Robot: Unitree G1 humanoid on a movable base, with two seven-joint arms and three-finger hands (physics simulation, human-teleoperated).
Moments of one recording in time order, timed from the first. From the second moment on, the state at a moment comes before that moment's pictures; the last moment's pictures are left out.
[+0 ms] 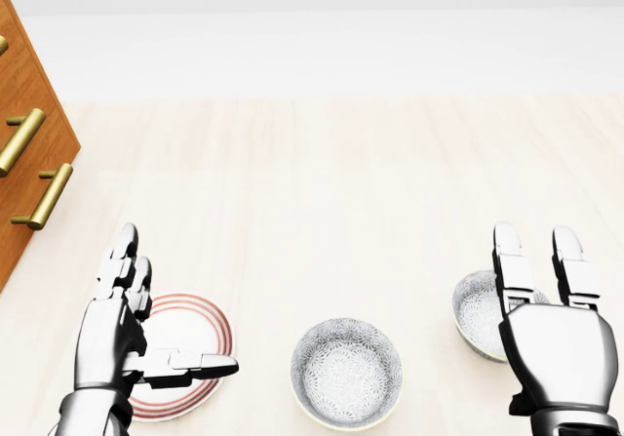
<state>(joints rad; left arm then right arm) -0.02 0.03 0.06 0.06 -0.02 0.00 -0.01 0.12 -0.17 -0.13 -0.09 -1.40 0.00 -0.15</state>
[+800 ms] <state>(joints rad) -0.03 0.03 0.06 0.07 -0.03 0.00 -0.01 -0.04 -0.25 -0.10 0.21 -1.31 0.00 -0.25</state>
